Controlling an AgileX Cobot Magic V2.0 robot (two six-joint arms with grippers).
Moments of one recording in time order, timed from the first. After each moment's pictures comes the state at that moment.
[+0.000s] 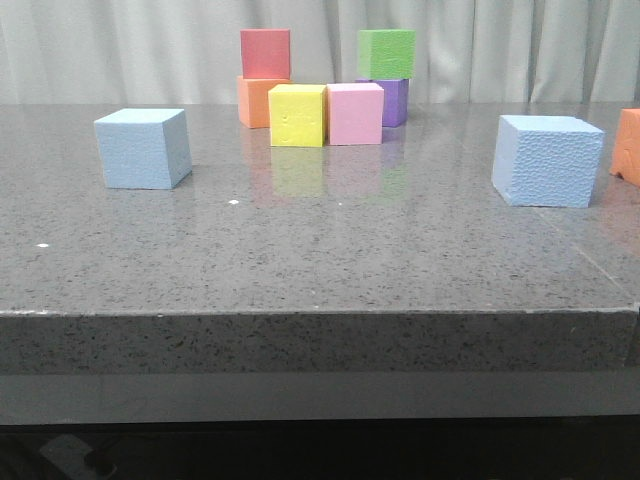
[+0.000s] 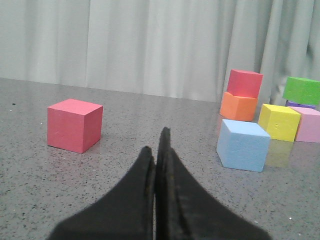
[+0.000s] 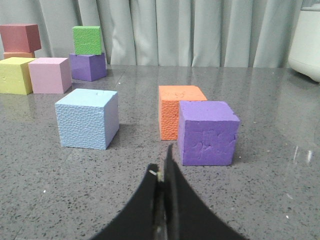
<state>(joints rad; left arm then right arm) -0.04 0.00 0.01 -0.10 -0.01 -0.02 0.00 -0.01 0.03 -0.07 0.05 0.12</state>
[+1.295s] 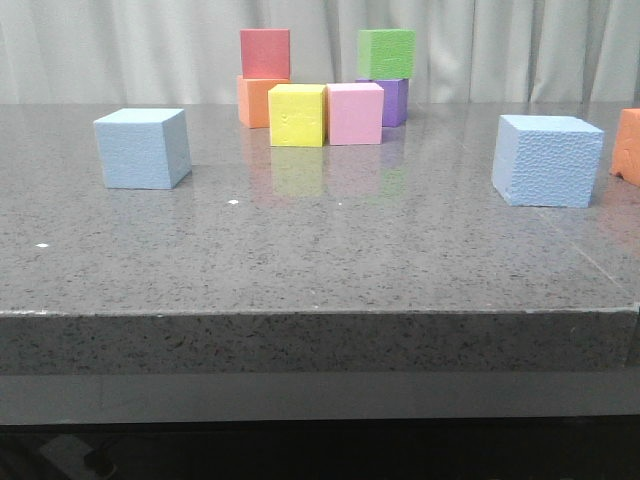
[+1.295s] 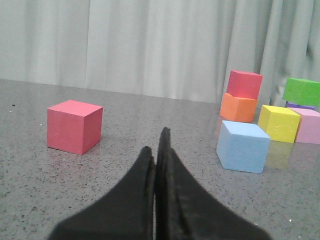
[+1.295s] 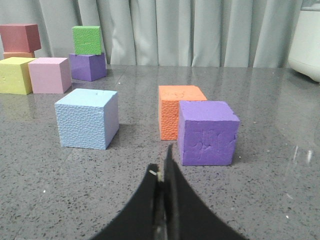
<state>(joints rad) -0.04 0.00 0.01 -0.10 -0.02 -0.02 0.00 -0.01 0.03 -0.07 0.05 0.12</state>
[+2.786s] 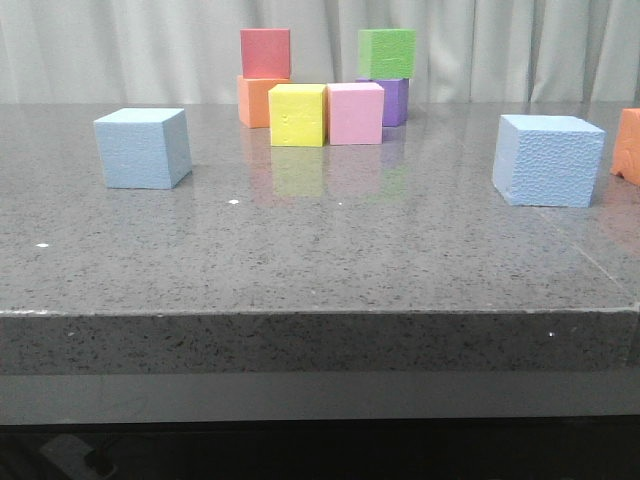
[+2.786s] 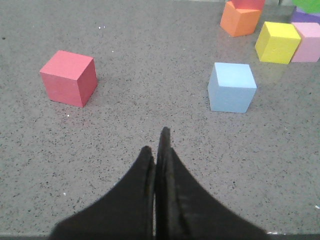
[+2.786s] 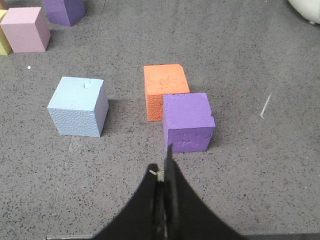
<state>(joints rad) -0.04 0.51 -0.78 -0.05 0.81 -0.02 0.00 0.52 -0.74 -0.07 0.75 0.11</state>
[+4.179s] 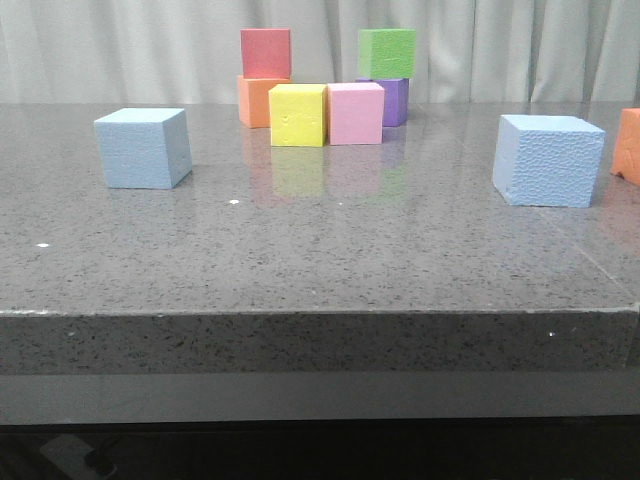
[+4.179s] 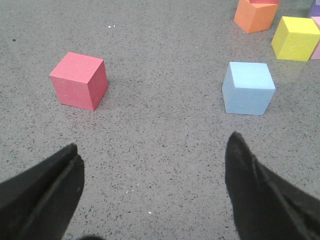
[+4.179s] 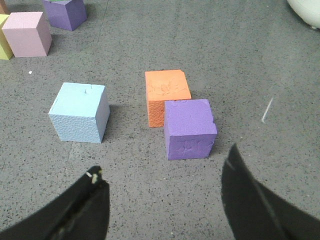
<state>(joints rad) -0.04 0.55 -0.77 0.00 0.76 -0.03 0.00 0.53 -0.74 -0.06 0.72 0.11</state>
